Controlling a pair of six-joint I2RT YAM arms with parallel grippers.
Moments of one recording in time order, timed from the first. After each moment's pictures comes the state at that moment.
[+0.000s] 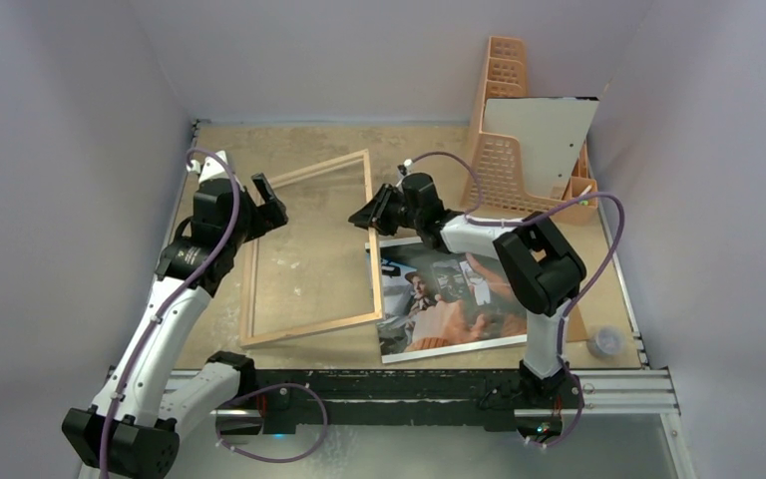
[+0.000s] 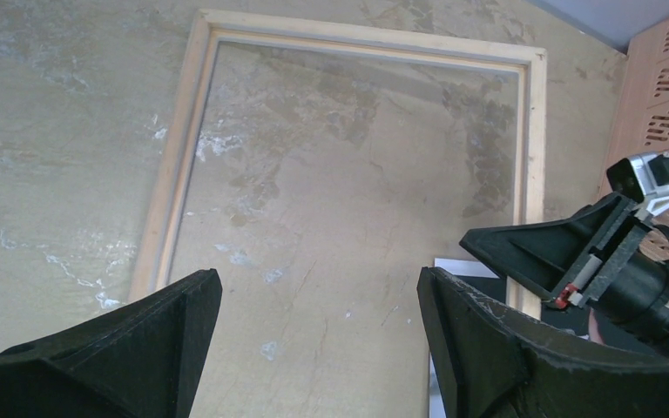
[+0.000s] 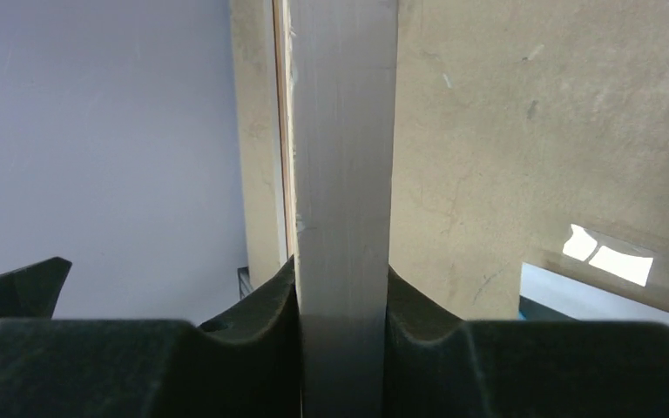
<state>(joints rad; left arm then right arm) -0.24 0.94 1.00 -0.60 -0.22 -0.54 0.62 1.92 1.13 0.33 -0.37 1.10</state>
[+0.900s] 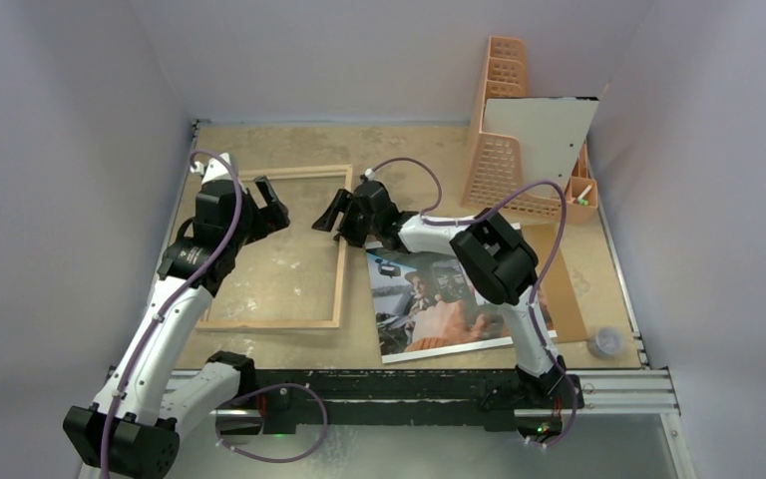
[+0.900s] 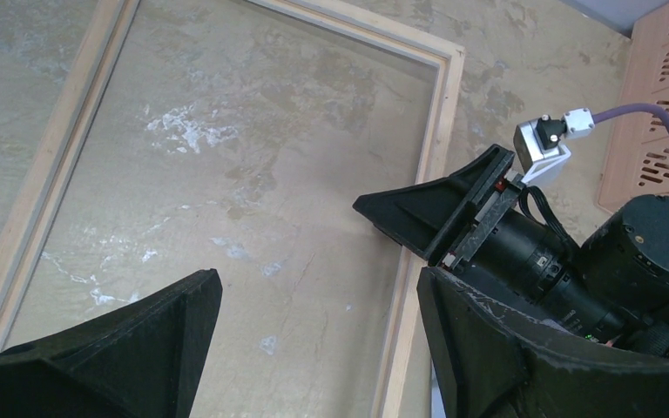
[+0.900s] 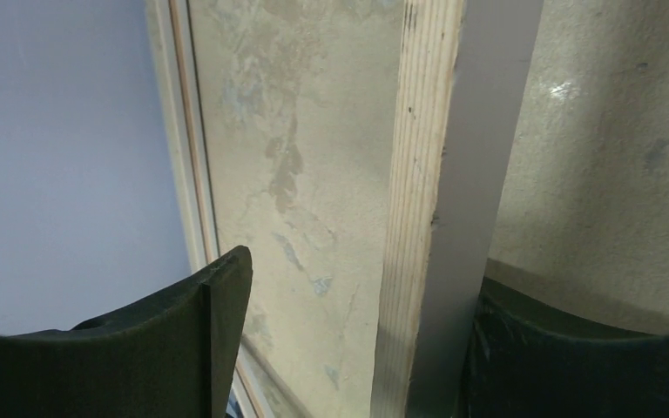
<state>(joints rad) -0.24 0.94 0.98 -0.59 -0.20 -0.54 0.77 2.19 1.42 0.22 -0.18 1.12</state>
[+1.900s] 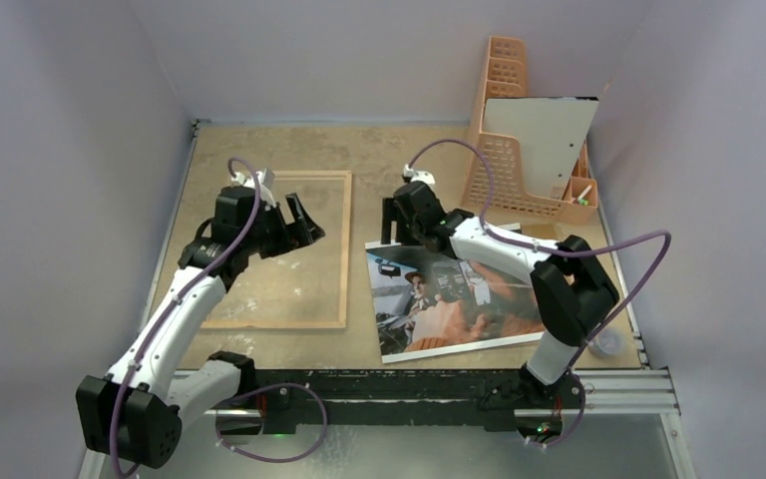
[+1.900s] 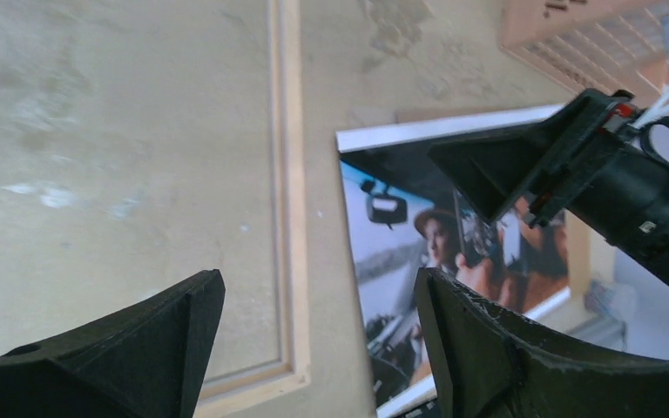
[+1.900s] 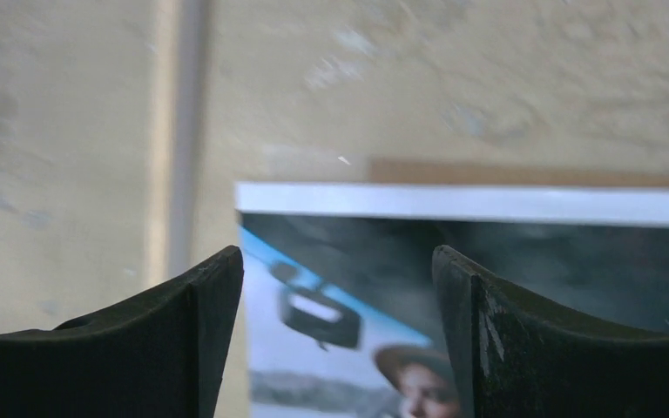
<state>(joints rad) -0.24 1.01 0.90 -0.53 0.17 -0.55 0.71 1.74 1.20 -0.24 0.20 0.59</state>
